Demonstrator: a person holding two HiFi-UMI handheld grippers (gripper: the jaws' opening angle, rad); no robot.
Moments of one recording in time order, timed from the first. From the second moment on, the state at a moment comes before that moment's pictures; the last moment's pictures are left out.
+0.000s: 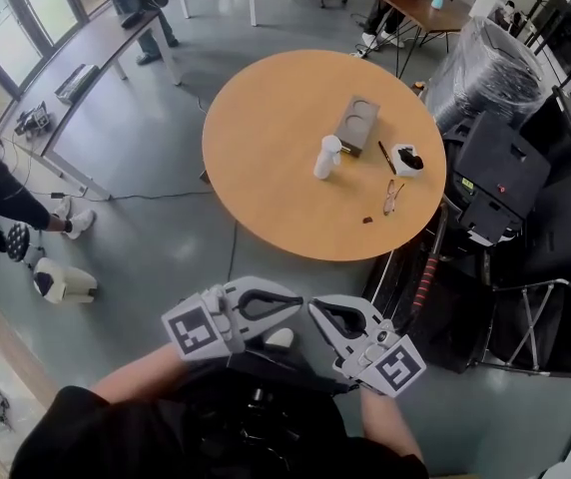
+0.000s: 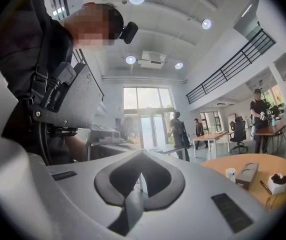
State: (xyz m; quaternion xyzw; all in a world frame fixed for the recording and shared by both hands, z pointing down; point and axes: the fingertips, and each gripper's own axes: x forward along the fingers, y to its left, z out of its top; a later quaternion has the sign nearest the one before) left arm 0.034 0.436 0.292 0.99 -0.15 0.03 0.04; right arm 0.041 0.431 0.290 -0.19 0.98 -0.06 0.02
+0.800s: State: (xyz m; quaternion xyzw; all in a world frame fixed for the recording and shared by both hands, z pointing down) left arm 0.008 0.350 0.303 0.99 -0.15 0.03 0.06; right arm 0.027 0.355 0.296 -0.22 0.97 -0.06 0.02
